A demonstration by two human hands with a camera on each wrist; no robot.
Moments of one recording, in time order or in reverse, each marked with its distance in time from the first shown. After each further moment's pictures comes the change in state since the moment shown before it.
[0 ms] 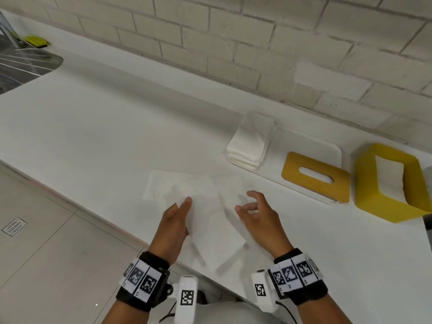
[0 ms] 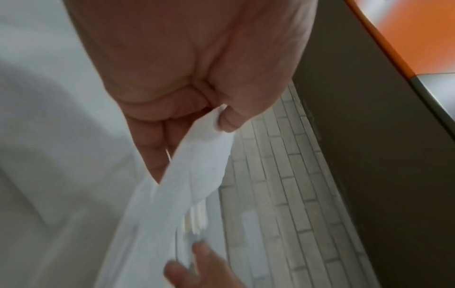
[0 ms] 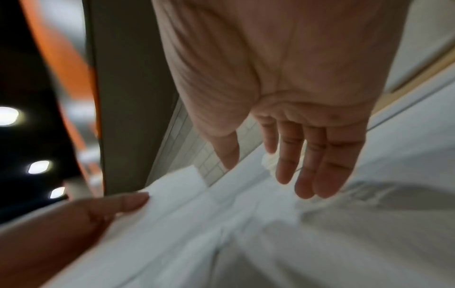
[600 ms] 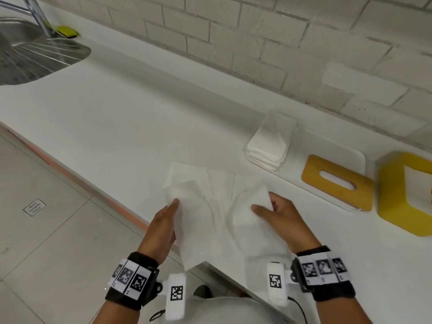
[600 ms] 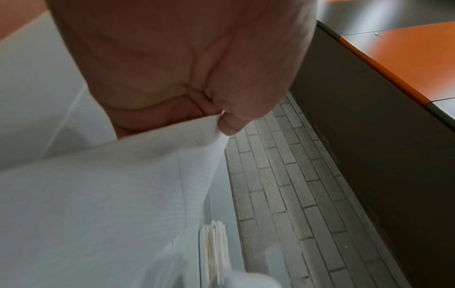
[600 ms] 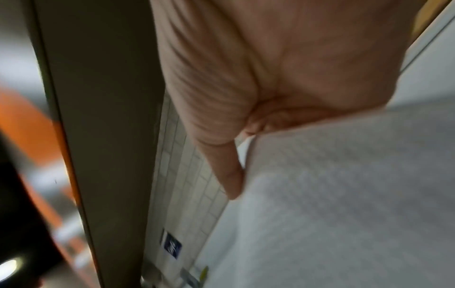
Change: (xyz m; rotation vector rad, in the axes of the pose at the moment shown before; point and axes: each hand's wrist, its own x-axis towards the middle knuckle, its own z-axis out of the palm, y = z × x) left_hand -0.006 -0.002 -0.067 0.004 0.094 -0.057; right_hand -0.001 -0.023 -0.006 0.283 -0.153 0.055
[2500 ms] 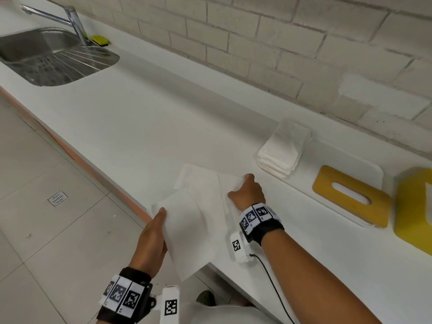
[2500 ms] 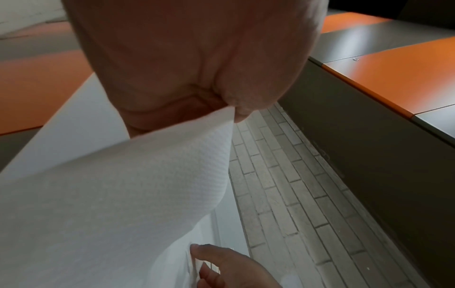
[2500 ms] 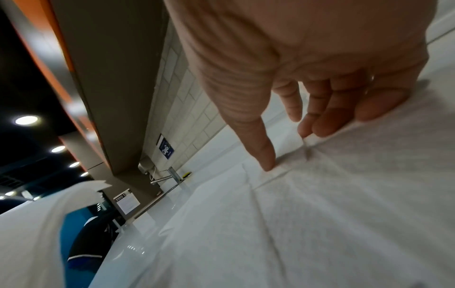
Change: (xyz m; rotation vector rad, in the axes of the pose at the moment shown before) left_hand -0.042 -0.004 -0.011 -0.117 0.254 0.052; right_hand 0.101 -0.010 0.083 -0.654 0.103 0.141
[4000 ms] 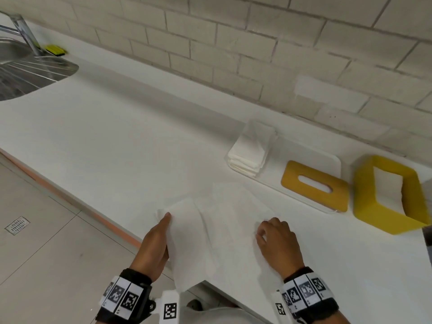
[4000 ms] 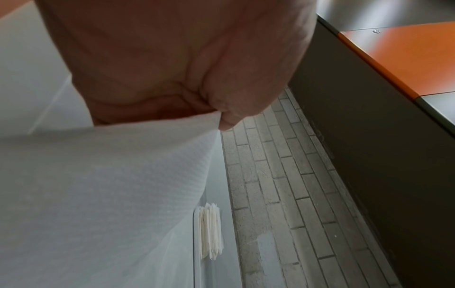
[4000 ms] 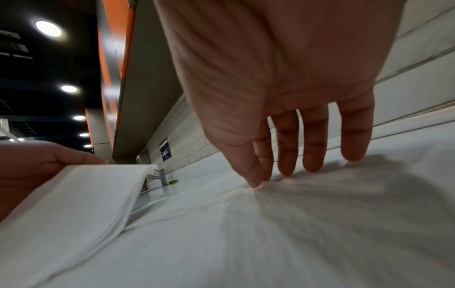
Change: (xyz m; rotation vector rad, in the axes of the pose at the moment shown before) left_hand 0.011 -0.018 0.046 0.182 -0.190 -0.141; right_hand -0.087 0.155 -0.049 -0.445 0.176 -0.240
